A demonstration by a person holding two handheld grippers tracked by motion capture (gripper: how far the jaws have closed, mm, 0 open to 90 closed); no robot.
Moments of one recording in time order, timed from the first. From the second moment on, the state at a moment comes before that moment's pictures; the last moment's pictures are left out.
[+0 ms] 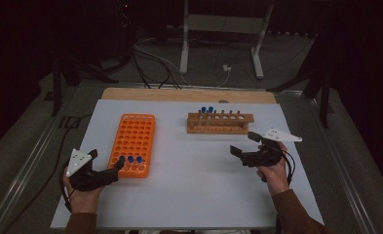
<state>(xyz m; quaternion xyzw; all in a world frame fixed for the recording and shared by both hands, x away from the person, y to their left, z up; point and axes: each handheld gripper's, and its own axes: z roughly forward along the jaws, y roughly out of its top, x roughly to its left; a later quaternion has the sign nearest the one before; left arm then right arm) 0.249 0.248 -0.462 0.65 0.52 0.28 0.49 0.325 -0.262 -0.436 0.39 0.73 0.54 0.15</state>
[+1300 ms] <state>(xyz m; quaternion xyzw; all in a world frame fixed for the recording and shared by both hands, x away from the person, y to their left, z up) 0.253 0.255 -0.480 0.62 0.55 0.32 0.45 0.443 -0.194 -0.439 0.42 0.74 0.48 0.20</state>
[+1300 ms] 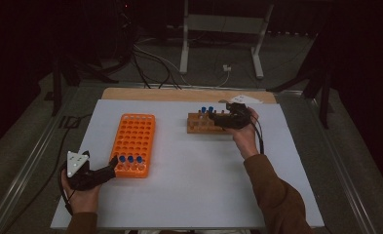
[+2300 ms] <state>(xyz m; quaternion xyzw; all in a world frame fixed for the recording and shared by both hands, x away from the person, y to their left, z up) 0.250 0.253 -0.482 0.63 0.54 0.32 0.45 0.452 -0.167 -0.467 0.42 0.75 0.45 0.22</state>
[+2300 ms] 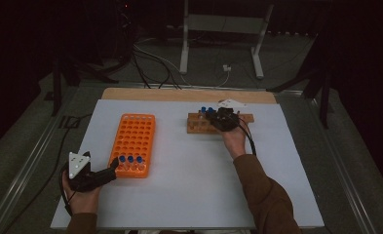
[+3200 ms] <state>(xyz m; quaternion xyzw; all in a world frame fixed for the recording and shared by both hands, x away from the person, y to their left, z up) 0.249 0.255 -0.480 0.63 0.54 0.33 0.44 0.438 -0.181 -0.429 0.41 0.73 0.49 0.24</state>
